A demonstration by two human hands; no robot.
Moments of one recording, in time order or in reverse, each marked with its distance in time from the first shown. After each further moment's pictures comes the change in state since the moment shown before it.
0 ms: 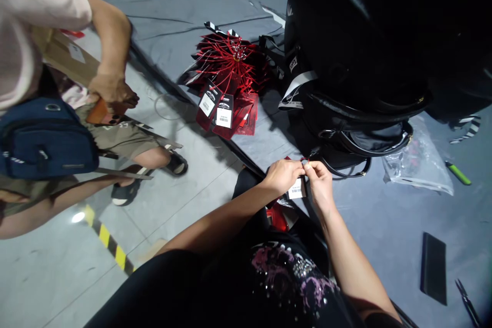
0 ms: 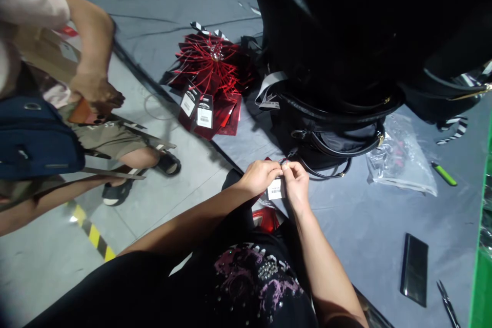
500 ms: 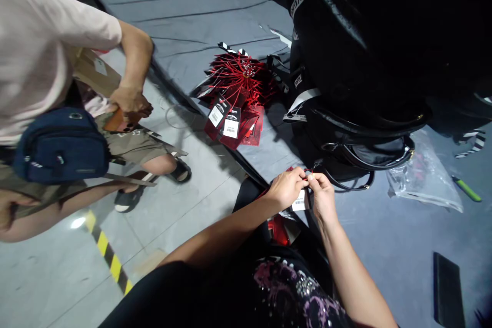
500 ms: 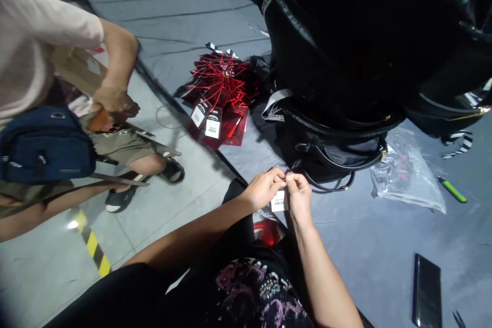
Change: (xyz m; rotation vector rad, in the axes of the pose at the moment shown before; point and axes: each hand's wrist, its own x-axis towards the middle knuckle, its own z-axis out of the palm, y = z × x) left_hand -0.005 0.005 -0.002 0.022 0.020 -0.030; right_hand 0.000 0.003 0.006 0.117 0.072 0.059
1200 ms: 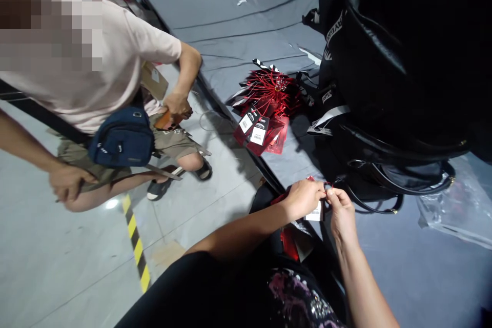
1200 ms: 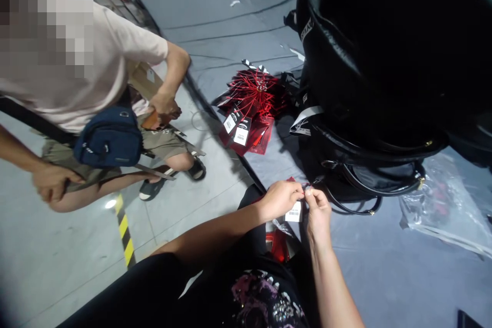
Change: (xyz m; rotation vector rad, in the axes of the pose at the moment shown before) left_hand 0.001 0.002 -0.008 0.119 -0.008 0.046; right_hand 0.003 0.006 0.000 0.049 0.038 0.041
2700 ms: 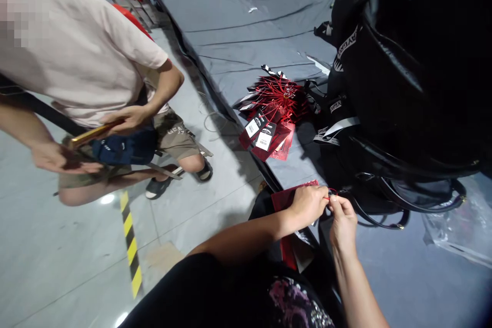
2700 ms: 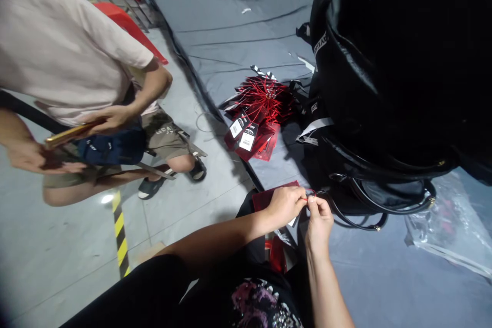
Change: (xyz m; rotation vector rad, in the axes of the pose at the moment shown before) left_hand 0.007 -0.008 0.007 -0.001 0.114 0.016; right_hand 0.000 0.004 0.014 -0.063 0.093 -0.104
